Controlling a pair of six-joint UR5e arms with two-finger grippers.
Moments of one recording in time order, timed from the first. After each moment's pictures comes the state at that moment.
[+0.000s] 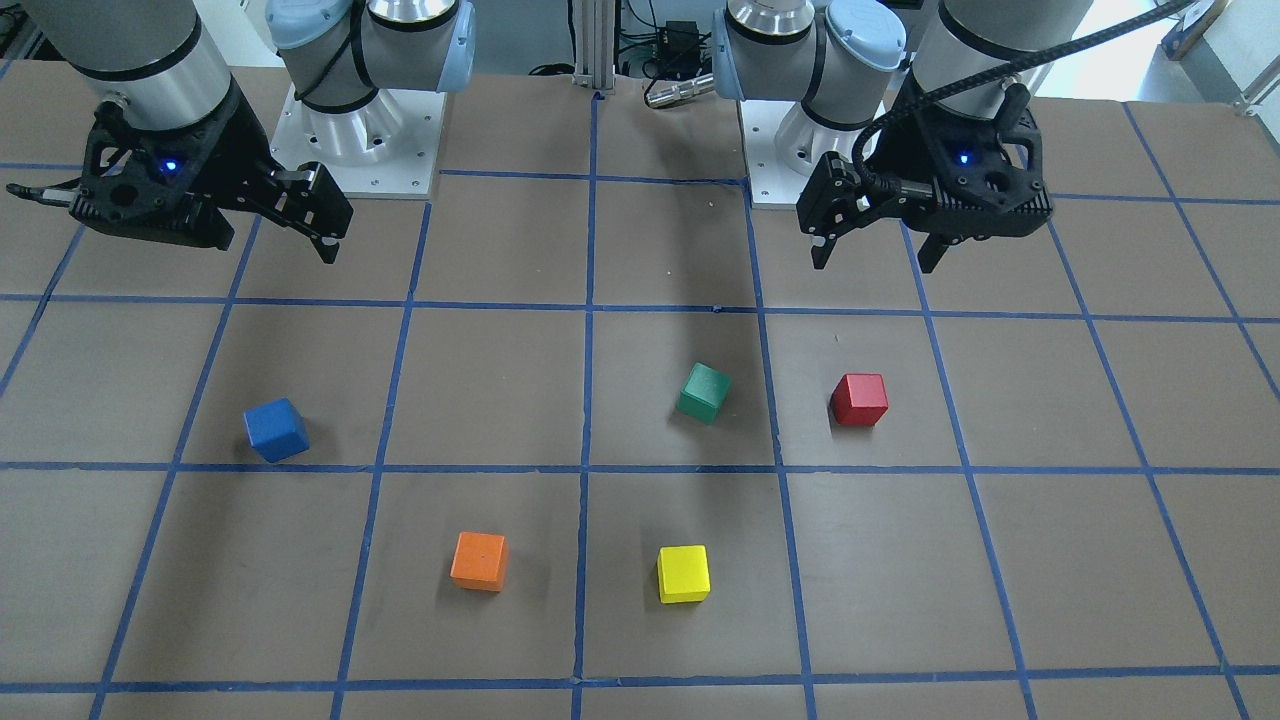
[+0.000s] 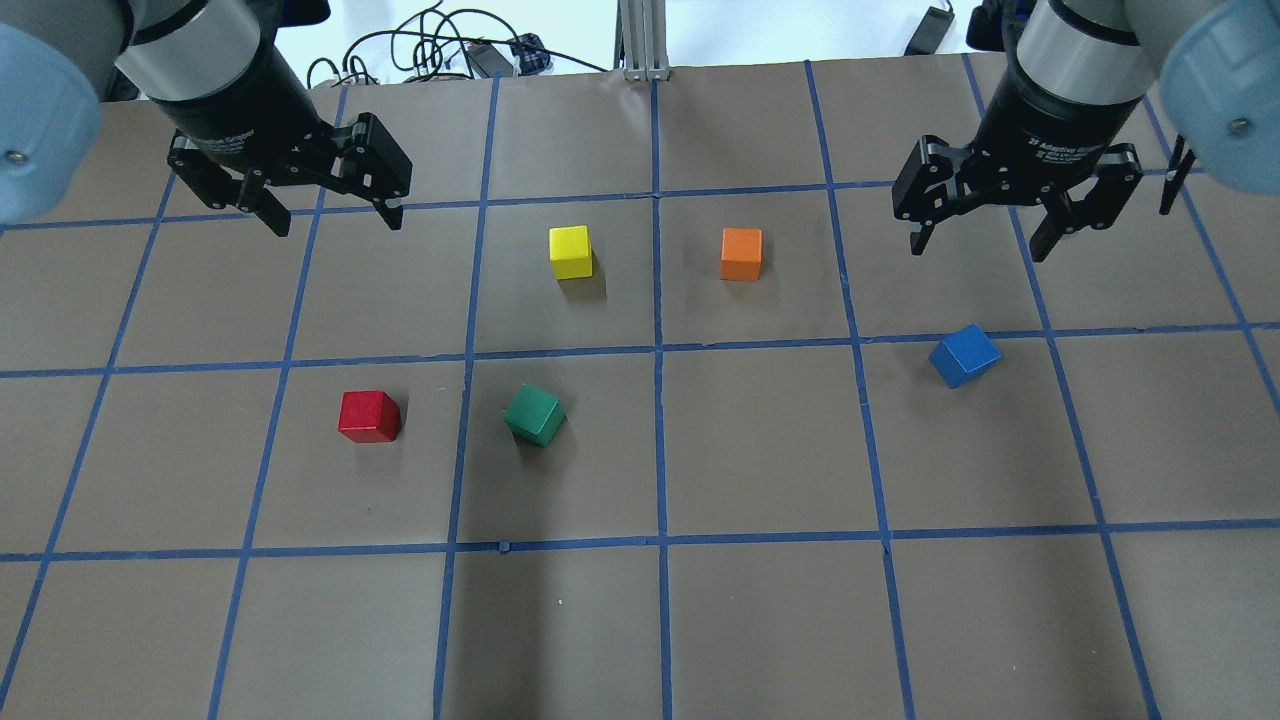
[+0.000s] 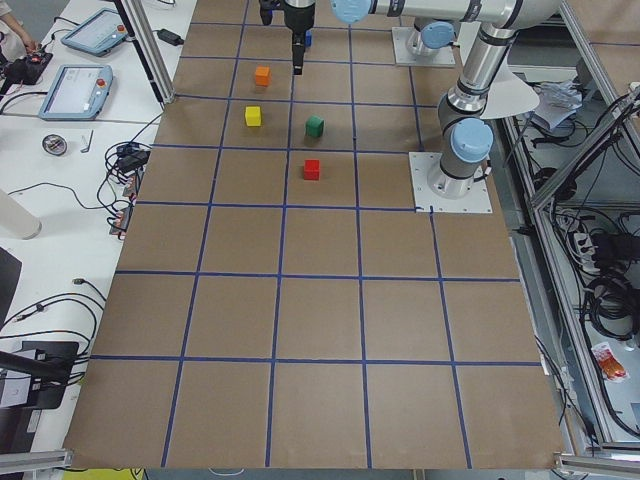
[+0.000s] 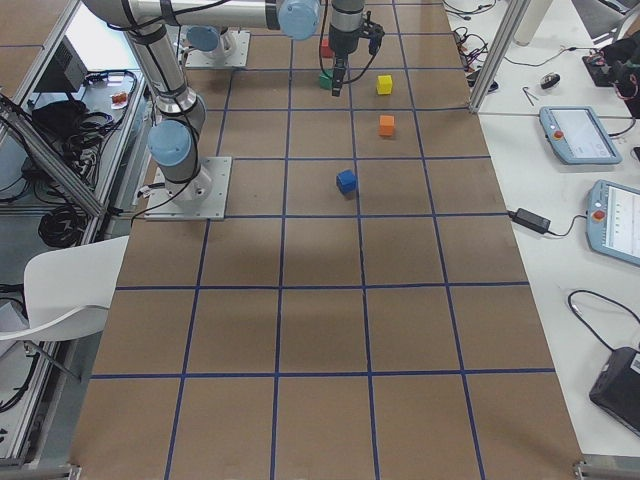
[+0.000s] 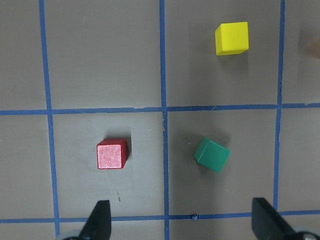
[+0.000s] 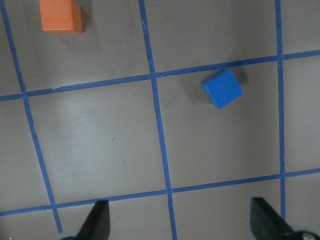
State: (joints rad) left arm -1.57 -1.57 -1.53 -1.57 1.54 0.01; right arm 1.53 -1.58 1.59 -1.52 -1.57 0.09
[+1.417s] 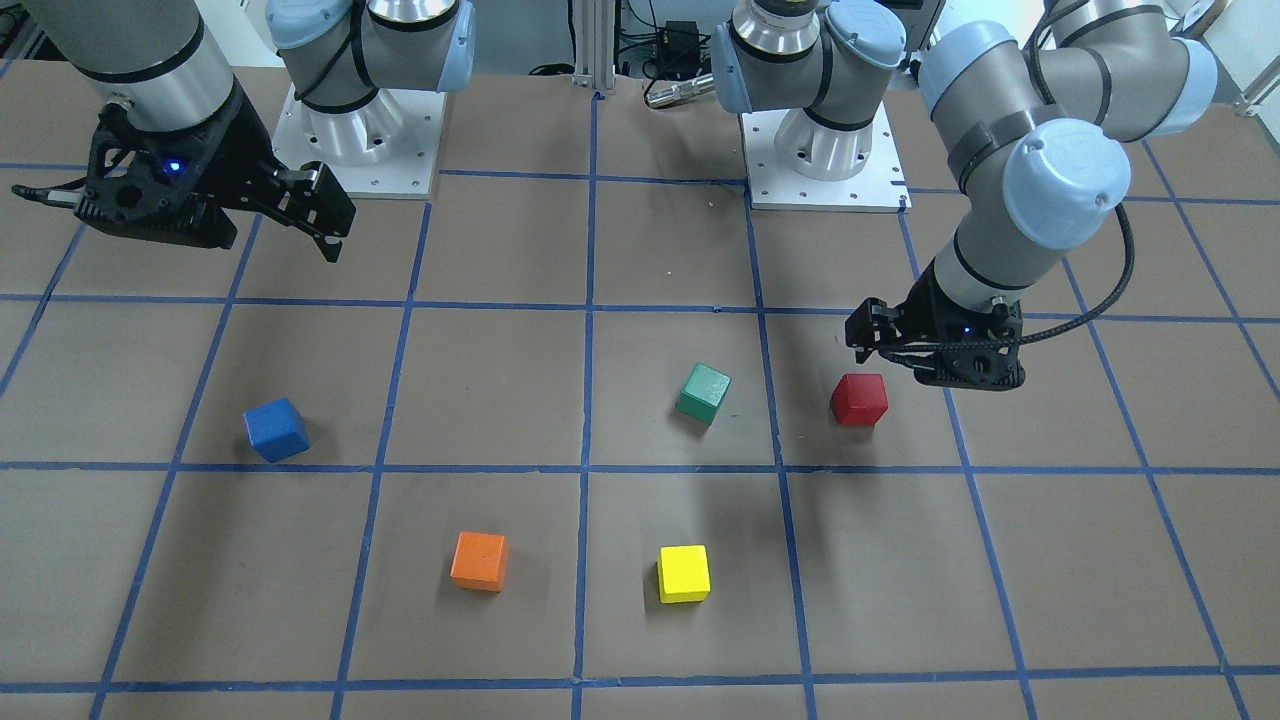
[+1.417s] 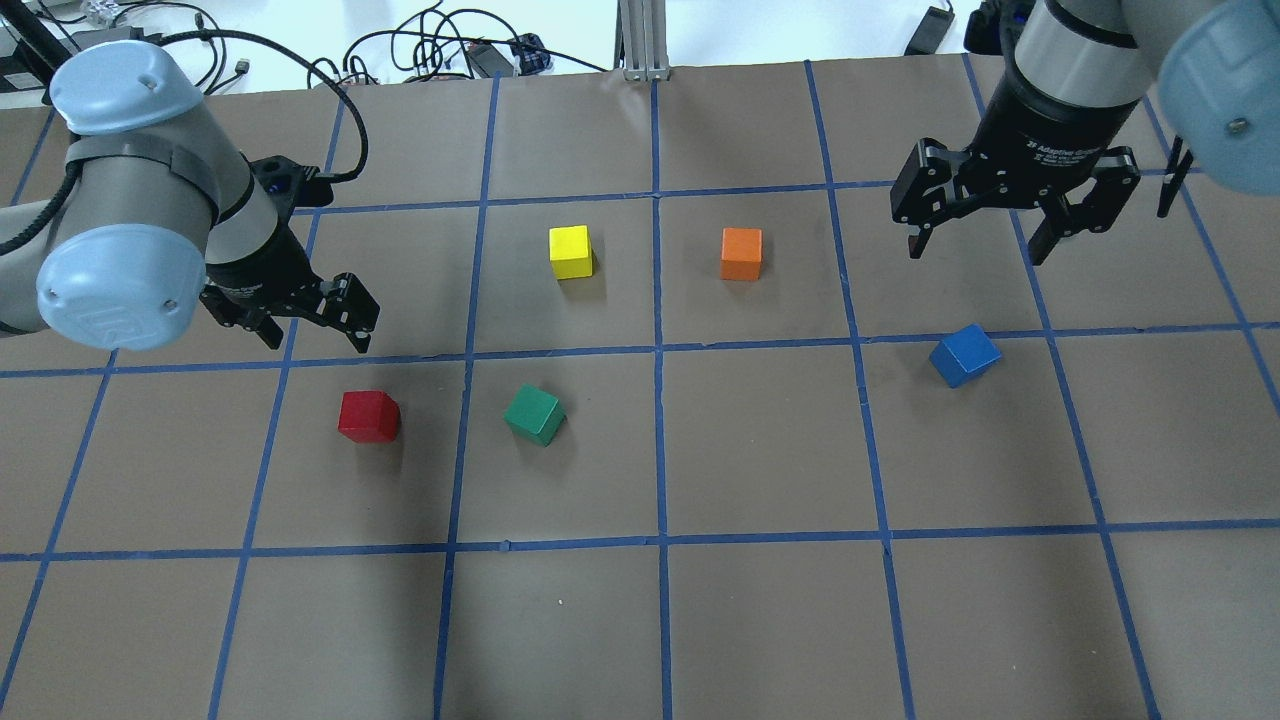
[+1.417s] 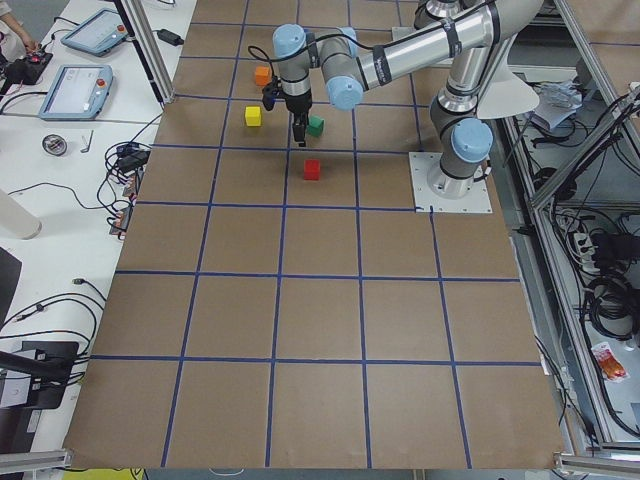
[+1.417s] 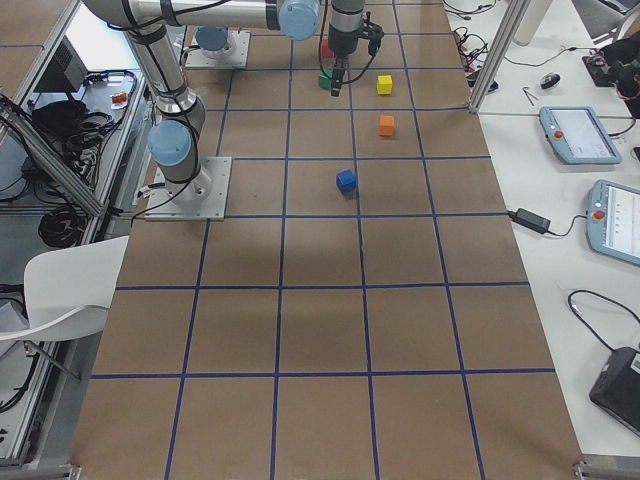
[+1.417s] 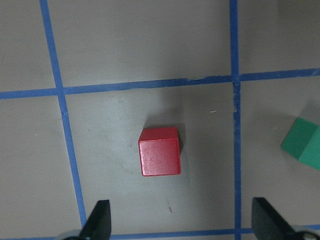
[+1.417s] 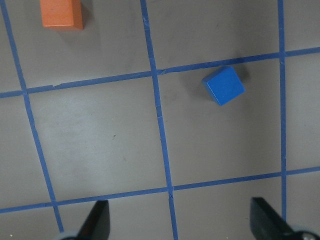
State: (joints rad) left arm -1.39 -1.69 -1.88 -1.24 1.62 0.27; right arm 1.53 -1.58 1.59 -1.51 -1.57 0.09
